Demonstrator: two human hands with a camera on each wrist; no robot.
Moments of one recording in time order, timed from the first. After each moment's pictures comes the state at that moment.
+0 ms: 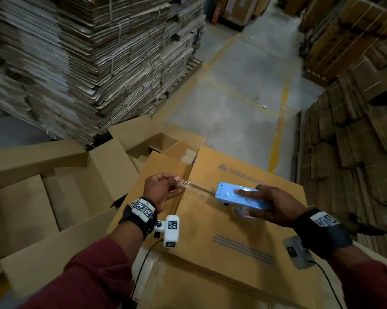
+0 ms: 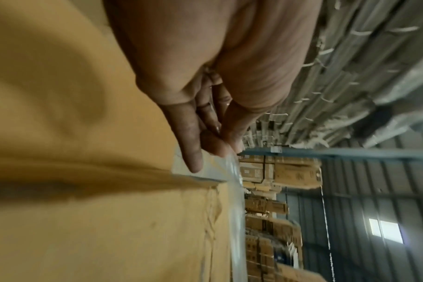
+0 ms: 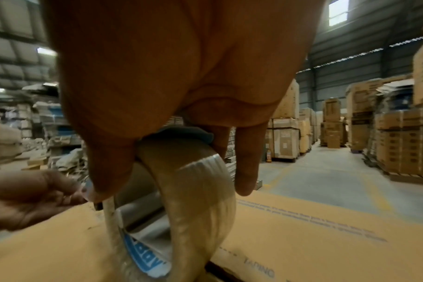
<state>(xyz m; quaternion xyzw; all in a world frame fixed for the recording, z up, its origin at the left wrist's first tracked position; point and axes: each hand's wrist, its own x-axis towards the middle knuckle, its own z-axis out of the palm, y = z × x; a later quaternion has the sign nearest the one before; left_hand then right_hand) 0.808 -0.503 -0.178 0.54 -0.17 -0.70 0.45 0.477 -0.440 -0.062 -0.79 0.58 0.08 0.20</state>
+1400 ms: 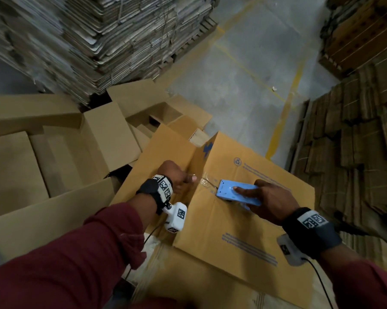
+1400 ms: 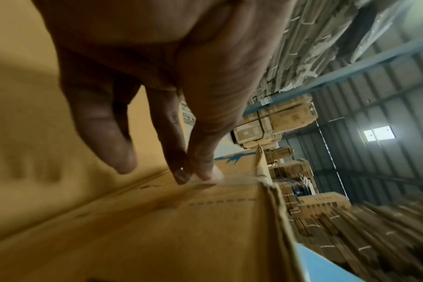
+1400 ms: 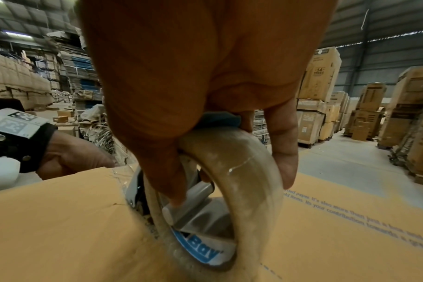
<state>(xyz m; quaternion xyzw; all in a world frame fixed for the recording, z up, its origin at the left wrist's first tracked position) 0.810 -0.546 -0.225 0.64 -0.33 -0.67 0.17 0.534 -0.476 -0.090 -0.75 0.60 0.26 0.12</state>
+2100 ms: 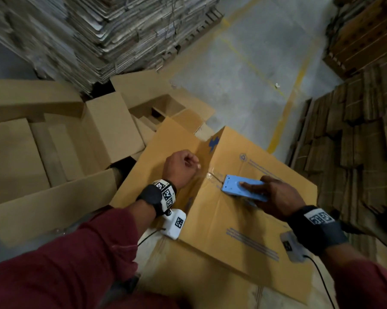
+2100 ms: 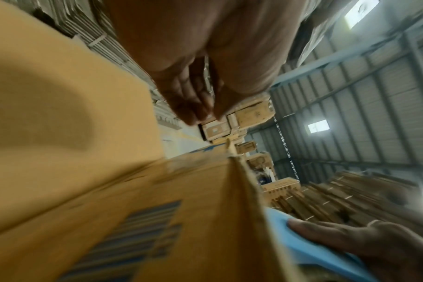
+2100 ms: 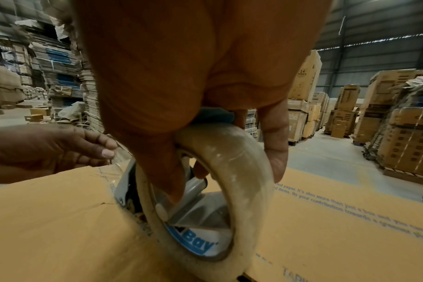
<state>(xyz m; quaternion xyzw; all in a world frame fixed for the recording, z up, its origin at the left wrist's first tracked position) 0.809 -0.524 -0.230 0.61 -0.51 -0.50 0.35 0.530 -0.473 -0.095 -0.77 0.59 0.20 0.14</state>
